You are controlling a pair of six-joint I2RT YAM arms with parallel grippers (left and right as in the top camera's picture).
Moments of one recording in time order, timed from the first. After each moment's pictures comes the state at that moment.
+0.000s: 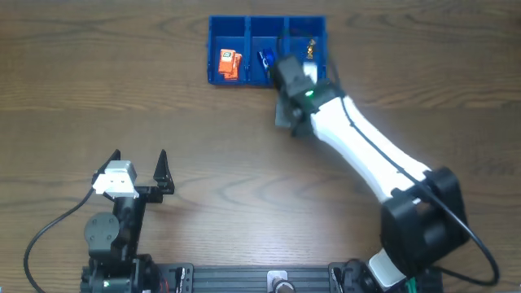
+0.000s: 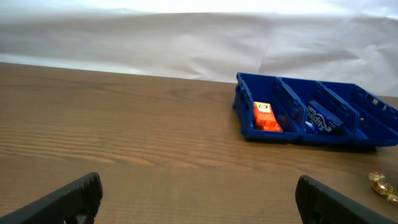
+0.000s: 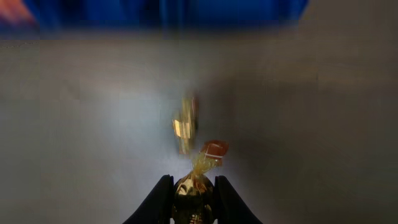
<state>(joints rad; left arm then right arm) 0.01 0.01 0.02 -0.11 0.10 -0.11 0.50 1.74 1.38 -0.77 0.21 0.51</state>
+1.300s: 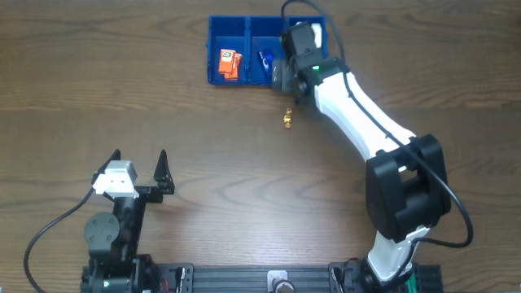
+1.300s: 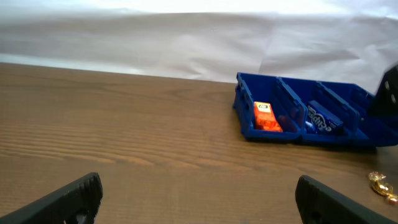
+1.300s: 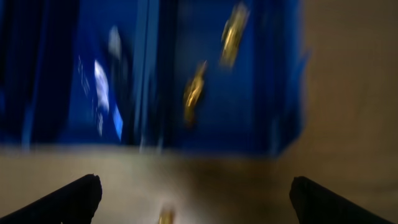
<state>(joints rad) 0.01 0.02 0.02 -0.11 0.10 -0.11 0.42 1.92 1.47 -0.59 0.25 0.34</state>
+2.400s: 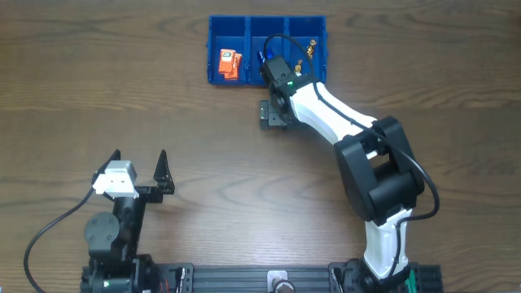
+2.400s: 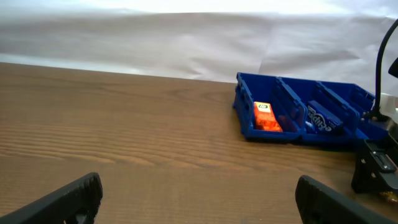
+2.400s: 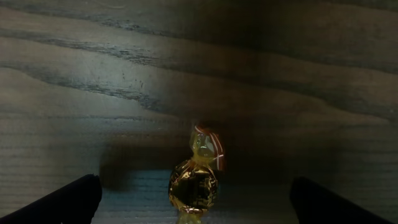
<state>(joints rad) 0.01 0.02 0.02 -0.11 0.10 -0.11 0.49 2.07 1.42 -0.71 0.13 0.45</state>
